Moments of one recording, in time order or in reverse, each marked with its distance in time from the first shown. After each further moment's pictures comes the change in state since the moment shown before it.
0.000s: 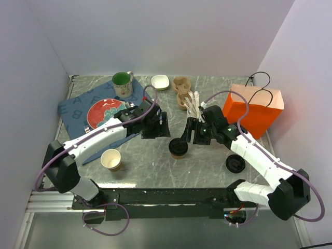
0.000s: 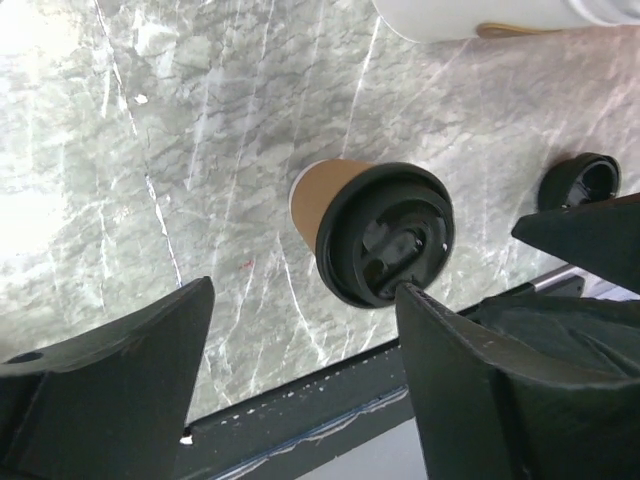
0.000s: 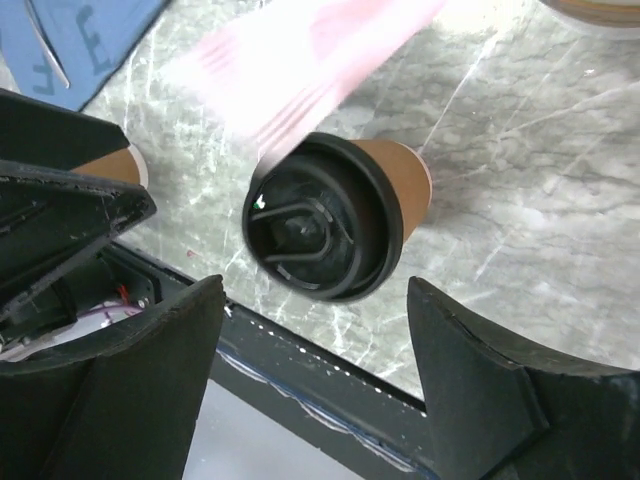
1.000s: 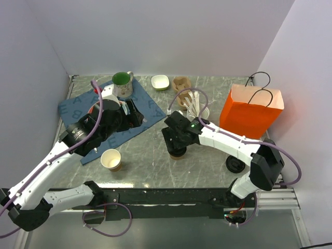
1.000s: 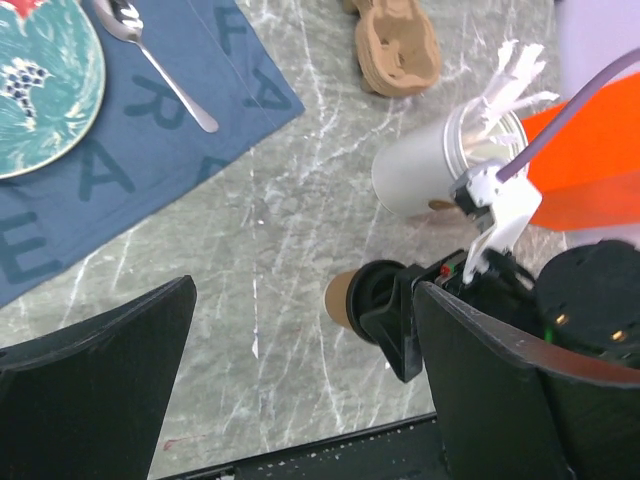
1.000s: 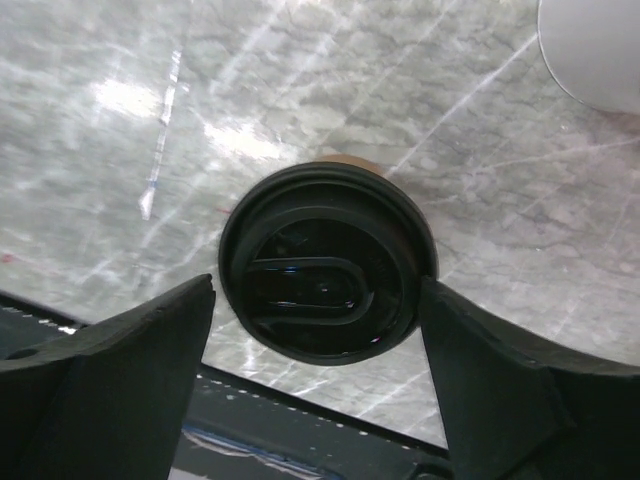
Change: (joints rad) left arm 0.049 -0.492 0.007 -0.120 -0.355 0.027; right arm 0.346 0.344 0.270 -0.172 0.417 -0.147
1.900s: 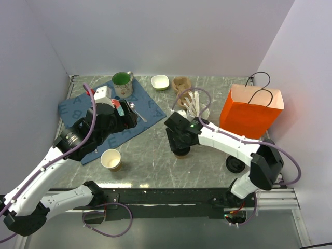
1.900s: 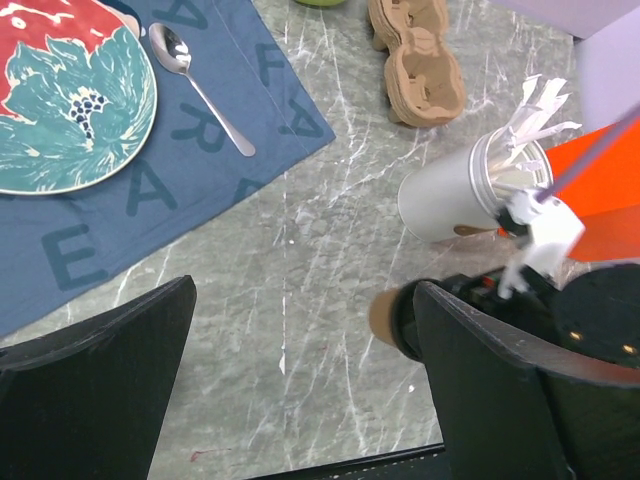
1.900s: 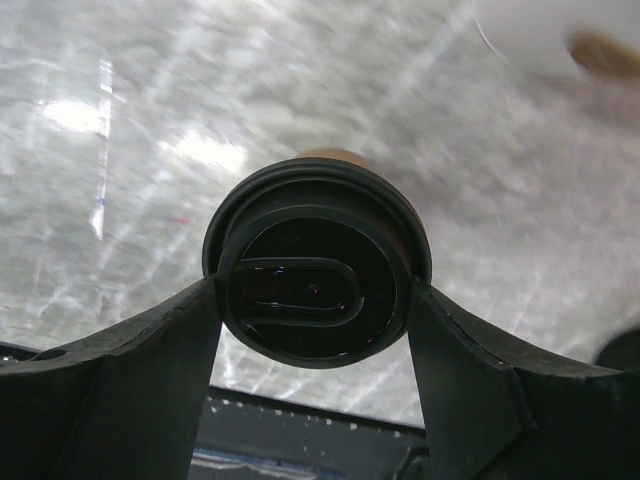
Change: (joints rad) left arm 0.003 -0.068 -0.031 -0.007 -0.090 0.024; right arm 0.015 0.032 0.029 -0.070 0.113 0.061
